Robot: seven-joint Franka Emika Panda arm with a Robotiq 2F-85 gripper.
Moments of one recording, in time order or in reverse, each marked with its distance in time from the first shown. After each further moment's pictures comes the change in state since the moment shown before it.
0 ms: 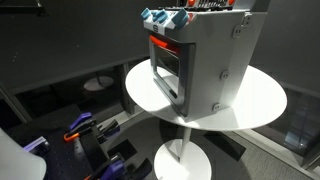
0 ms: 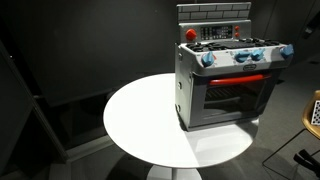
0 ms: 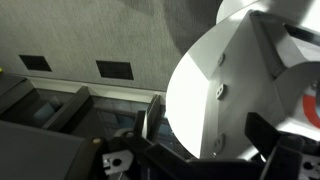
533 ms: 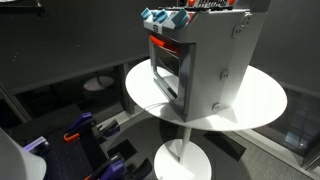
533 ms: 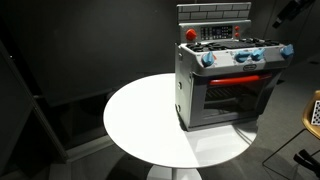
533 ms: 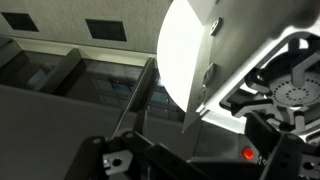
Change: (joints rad) arm 0.043 0.164 0.029 0.142 0.055 0.176 0.009
